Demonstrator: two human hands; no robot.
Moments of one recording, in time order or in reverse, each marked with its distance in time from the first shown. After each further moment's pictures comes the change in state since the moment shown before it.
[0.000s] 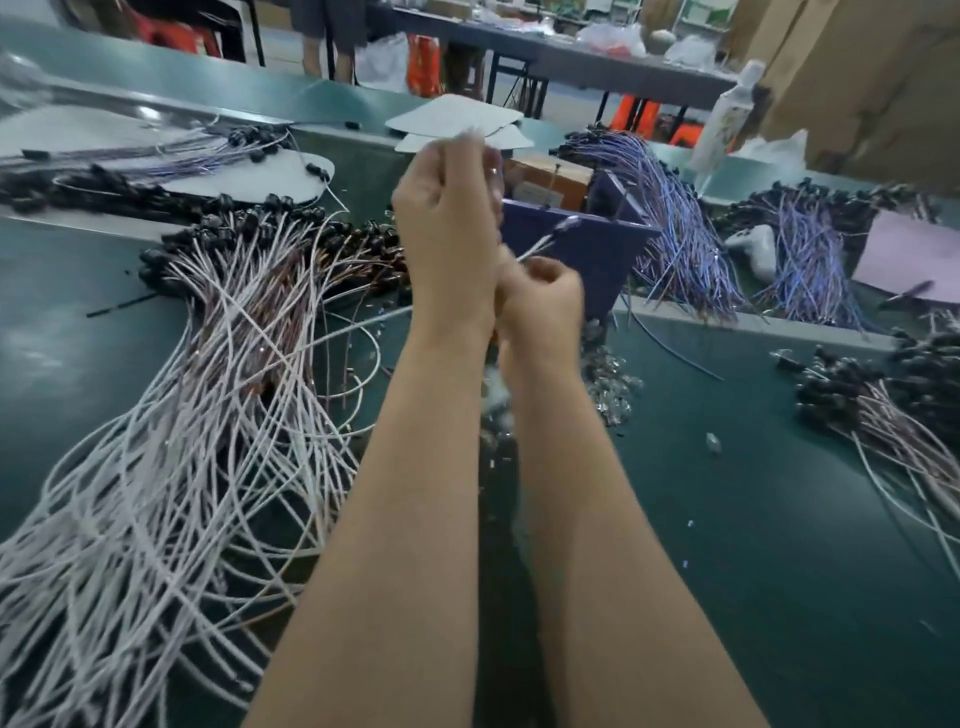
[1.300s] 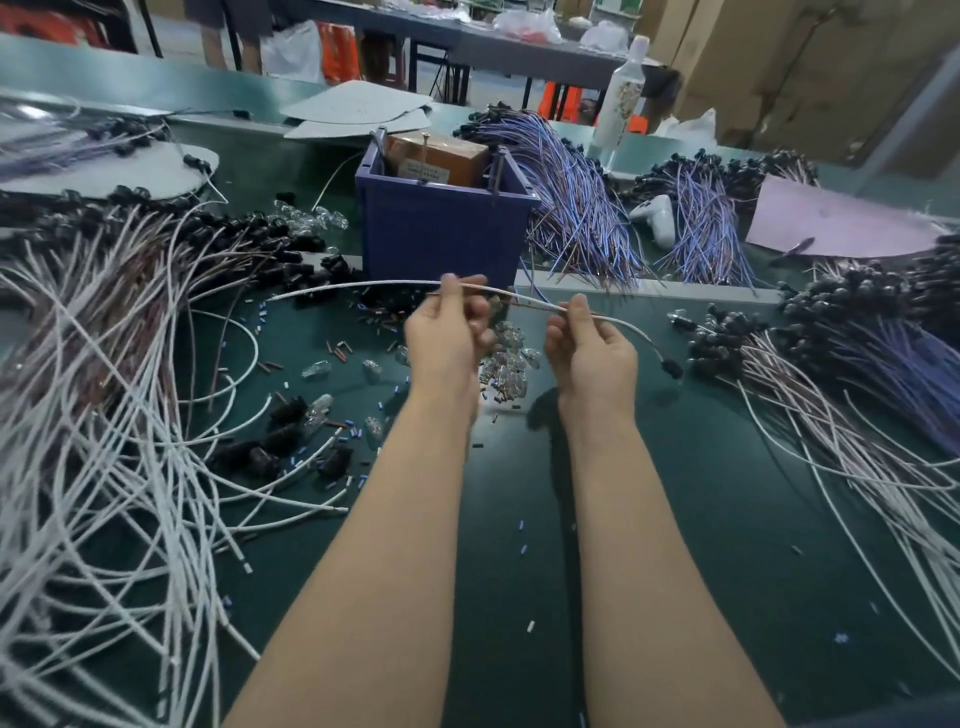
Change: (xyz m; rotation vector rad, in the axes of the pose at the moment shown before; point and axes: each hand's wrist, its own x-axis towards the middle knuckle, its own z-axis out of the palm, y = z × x) left_hand -0.048 -0.112 0.040 -0.216 0.022 -0.535; right_hand 0.029 -0.007 -0.147 0.176 0.175 -0.116
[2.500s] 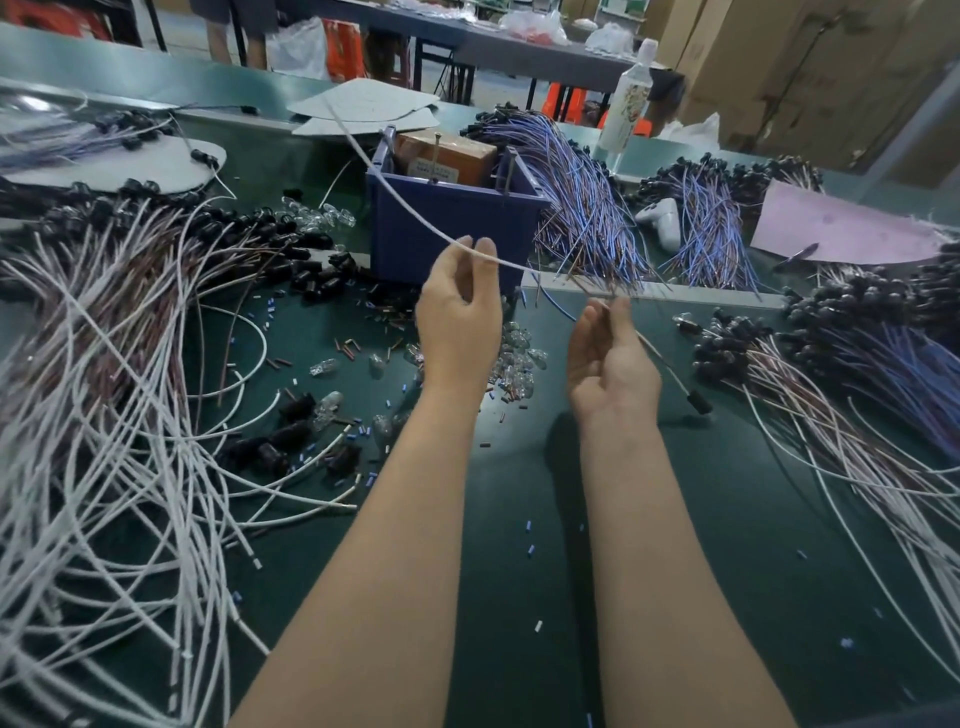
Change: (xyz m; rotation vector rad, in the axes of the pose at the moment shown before) left_hand -0.006 0.010 0.004 0.628 0.038 0.435; right_hand -0.008 -0.018 0.005 0.433 0.155 0.179
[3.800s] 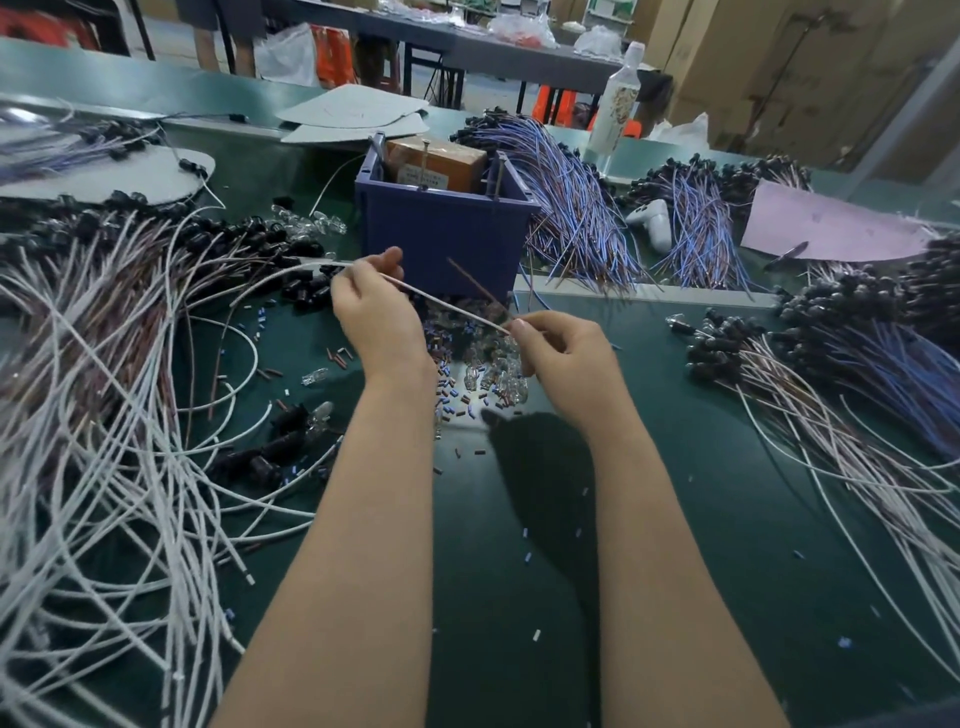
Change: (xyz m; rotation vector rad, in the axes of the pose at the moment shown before) left_hand 0.031 -0.003 -0.023 -0.444 0.384 -0.269; right_hand -0.003 0.003 -0.010 -1.428 -0.496 -0.454
